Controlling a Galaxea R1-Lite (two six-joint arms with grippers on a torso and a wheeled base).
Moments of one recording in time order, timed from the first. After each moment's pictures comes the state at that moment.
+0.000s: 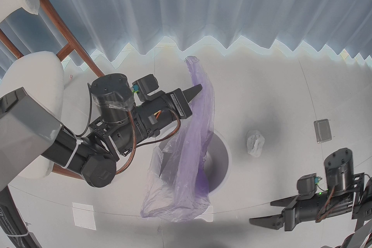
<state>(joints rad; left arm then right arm) -0.59 2.00 -0.94 -1.21 -0.25 -0.58 0.62 1.46 -0.26 -0.46 0.28 0.33</state>
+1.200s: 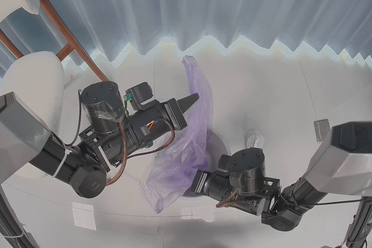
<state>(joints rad) -0.61 1.94 -0.82 -1.23 -0.25 -0.58 0.87 2.13 -0.69 -1.07 -0.03 0.83</state>
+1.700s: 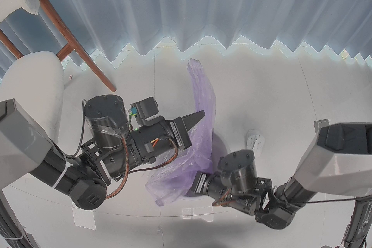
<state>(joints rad) -0.65 1.93 -0.74 -1.23 -0.25 -0.55 0.85 2.20 -0.75 -1.00 -0.11 0.79</state>
